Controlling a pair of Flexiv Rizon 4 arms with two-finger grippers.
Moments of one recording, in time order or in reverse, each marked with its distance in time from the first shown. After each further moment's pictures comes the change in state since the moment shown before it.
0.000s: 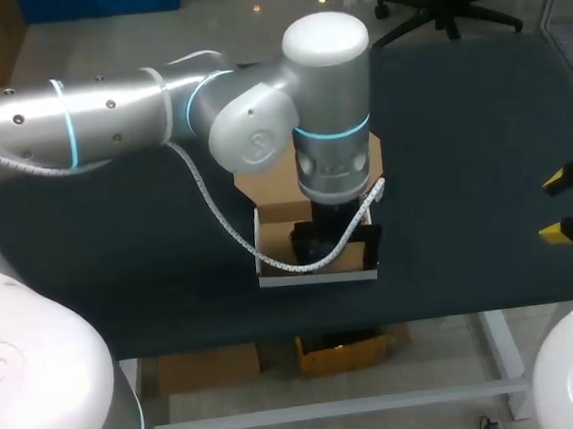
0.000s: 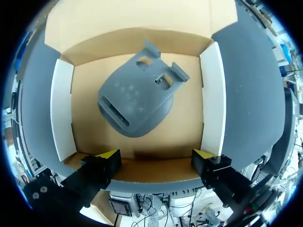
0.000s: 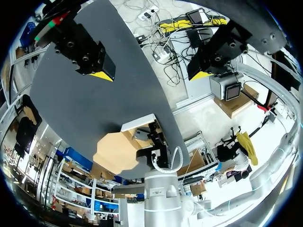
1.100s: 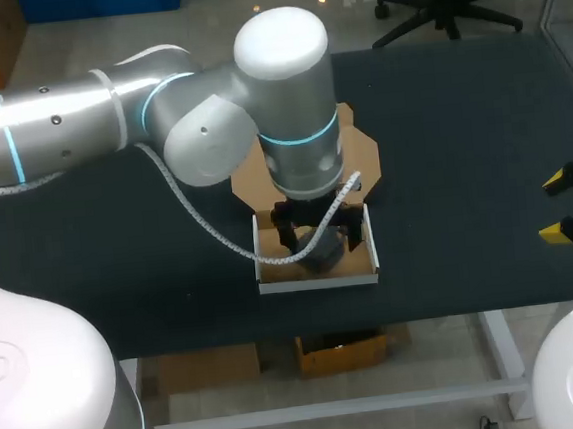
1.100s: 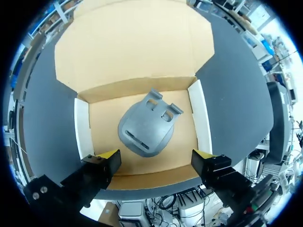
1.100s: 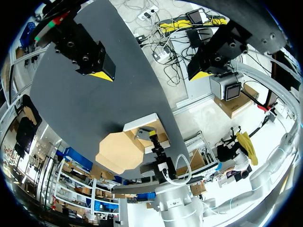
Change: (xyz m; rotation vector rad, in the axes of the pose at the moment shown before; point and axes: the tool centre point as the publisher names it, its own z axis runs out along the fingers) left arm -0.022 -0.023 -0.043 0.196 0.067 0.147; right arm 0.000 0.000 0.000 0.000 0.000 0.000
